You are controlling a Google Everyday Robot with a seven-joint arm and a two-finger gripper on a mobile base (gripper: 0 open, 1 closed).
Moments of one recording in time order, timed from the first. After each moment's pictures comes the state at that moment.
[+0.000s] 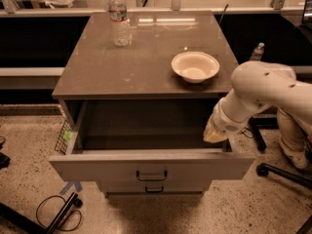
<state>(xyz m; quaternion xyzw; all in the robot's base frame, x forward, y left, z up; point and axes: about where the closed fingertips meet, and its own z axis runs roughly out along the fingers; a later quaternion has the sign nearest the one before) 0.532 -0.181 0.688 -0.66 0.74 0.04 0.14</state>
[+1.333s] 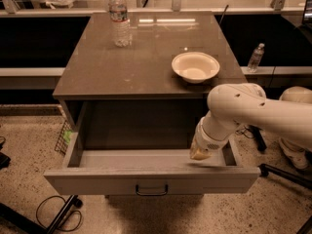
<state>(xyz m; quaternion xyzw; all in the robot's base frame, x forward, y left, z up) 0.498 -0.137 0.641 -0.67 0.73 0.05 0.11</state>
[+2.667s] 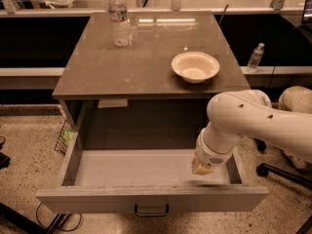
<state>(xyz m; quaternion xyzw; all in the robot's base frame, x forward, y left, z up) 0.442 -0.133 0.653 -0.68 0.73 0.06 0.07</state>
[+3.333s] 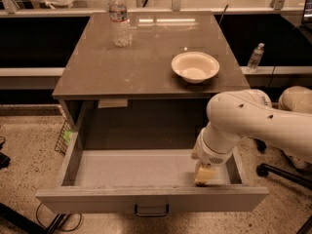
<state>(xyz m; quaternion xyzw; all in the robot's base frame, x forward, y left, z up) 0.441 -0.133 0.655 -0.68 0.73 0.06 0.07</state>
